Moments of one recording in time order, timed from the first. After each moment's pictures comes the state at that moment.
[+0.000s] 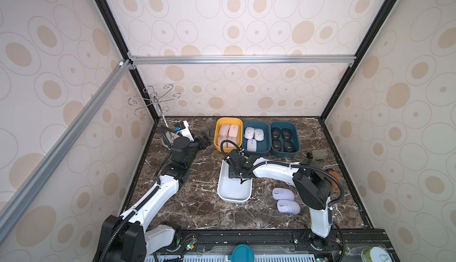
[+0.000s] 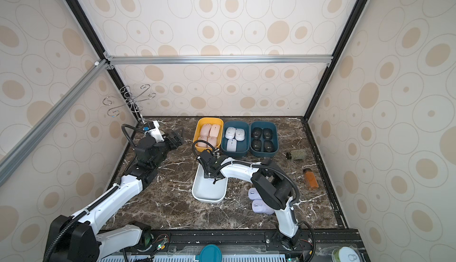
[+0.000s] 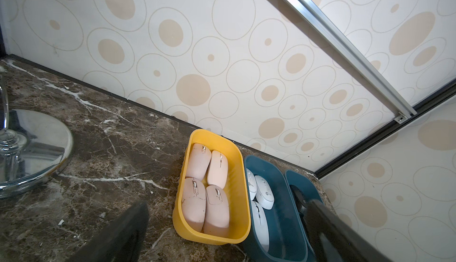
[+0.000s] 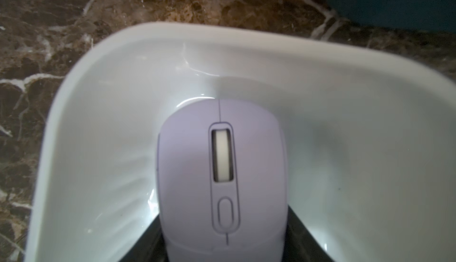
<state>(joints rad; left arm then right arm) -0.29 1.16 0.74 0.28 -0.07 -0.59 0.91 1.99 1.37 -0.51 0.24 0.85</state>
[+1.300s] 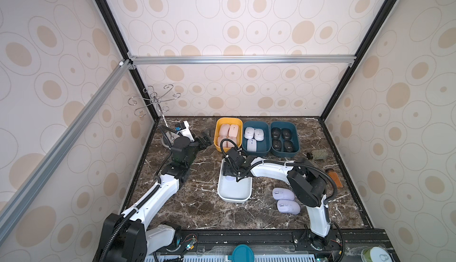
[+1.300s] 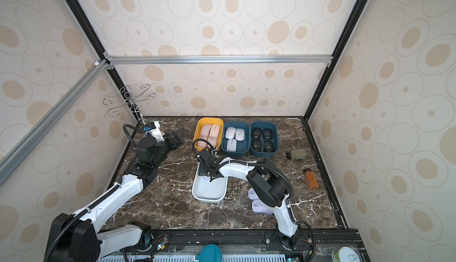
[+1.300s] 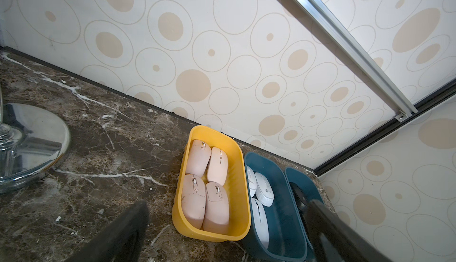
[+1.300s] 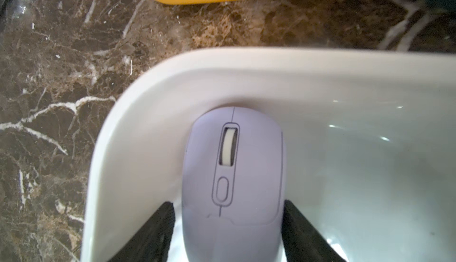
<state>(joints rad) -0.29 1.17 0.74 0.28 -0.06 -0.60 0.90 2.03 1.38 -0.37 0.14 0.90</state>
